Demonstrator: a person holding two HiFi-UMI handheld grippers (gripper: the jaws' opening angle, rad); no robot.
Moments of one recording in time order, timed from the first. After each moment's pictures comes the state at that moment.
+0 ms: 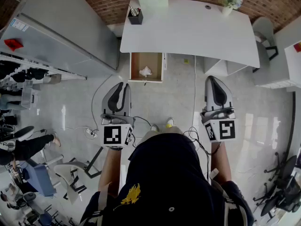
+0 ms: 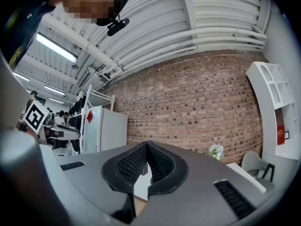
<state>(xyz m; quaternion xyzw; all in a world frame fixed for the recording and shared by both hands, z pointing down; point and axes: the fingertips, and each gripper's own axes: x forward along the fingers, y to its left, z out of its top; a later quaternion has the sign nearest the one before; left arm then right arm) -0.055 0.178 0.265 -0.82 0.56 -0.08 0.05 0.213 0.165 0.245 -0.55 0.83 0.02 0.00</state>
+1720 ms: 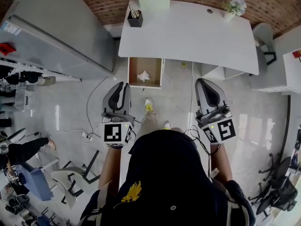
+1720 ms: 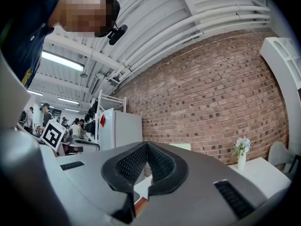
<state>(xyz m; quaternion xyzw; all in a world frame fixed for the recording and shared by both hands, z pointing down) -0.086 0.108 0.300 -0.82 0.56 -0.07 0.02 0.144 0.109 0.251 -0.47 0.88 0.00 0.02</state>
